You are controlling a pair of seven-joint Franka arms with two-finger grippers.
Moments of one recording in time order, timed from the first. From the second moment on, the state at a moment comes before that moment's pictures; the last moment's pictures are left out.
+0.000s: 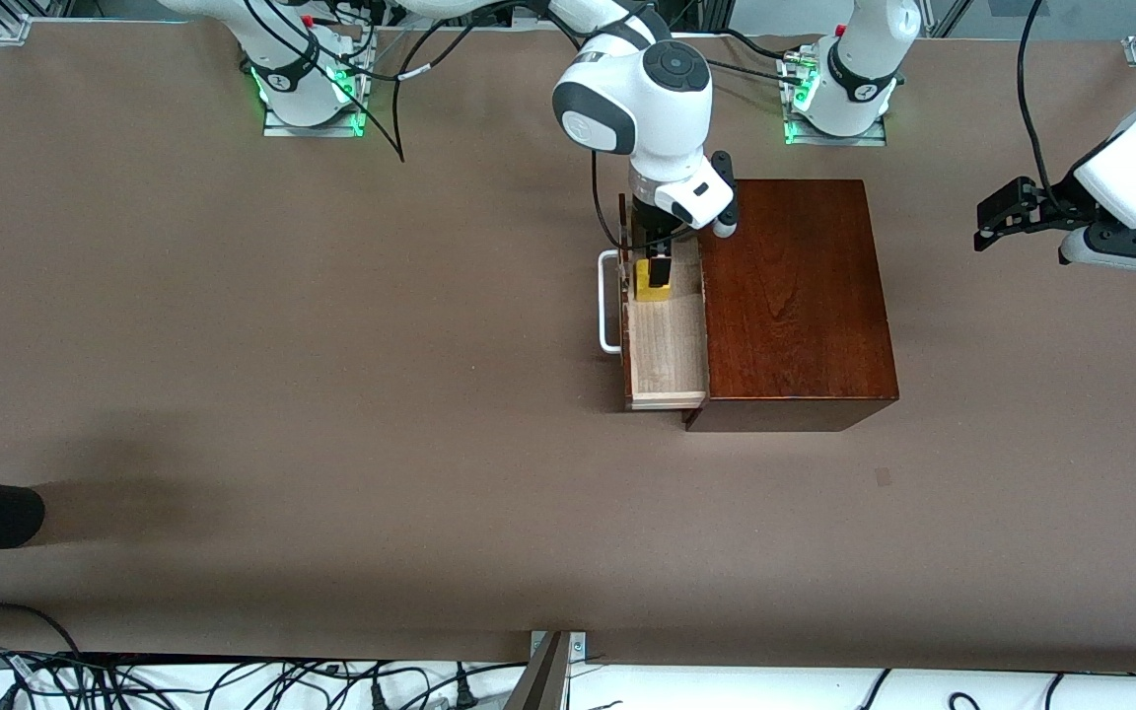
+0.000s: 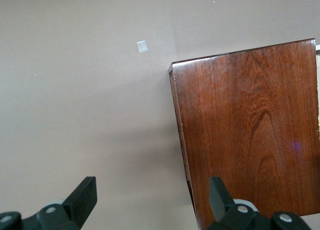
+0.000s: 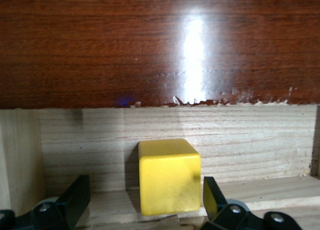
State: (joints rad) left arm 0.03 -0.04 -0.06 -1.70 -0.01 1.62 0.11; right arm 0.93 0.79 0.13 -1.16 -0.22 2.06 -0.46
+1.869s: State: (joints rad) left arm 0.03 -0.04 -0.06 -1.70 -0.01 1.62 0.11; right arm 0.94 0.81 0.11 -0.97 -0.22 1.89 -0.47
